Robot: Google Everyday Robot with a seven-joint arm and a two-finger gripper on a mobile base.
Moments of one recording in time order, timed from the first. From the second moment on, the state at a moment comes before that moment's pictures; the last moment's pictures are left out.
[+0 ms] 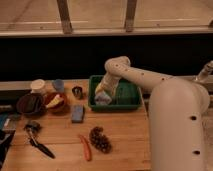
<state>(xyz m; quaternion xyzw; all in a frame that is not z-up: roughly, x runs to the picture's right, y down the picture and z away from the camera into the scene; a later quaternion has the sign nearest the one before) -0.006 0.035 0.900 -0.30 0.13 0.72 0.61</state>
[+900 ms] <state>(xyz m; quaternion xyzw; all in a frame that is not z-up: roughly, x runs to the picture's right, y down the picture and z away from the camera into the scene) -0.005 0.040 0.914 -0.31 0.15 0.72 0.60</state>
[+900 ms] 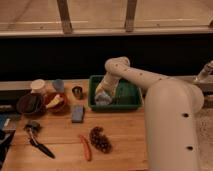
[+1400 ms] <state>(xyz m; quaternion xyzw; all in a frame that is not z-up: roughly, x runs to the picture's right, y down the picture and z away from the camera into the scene) -0.008 0.055 0.929 -0.34 0.16 0.72 0.59</state>
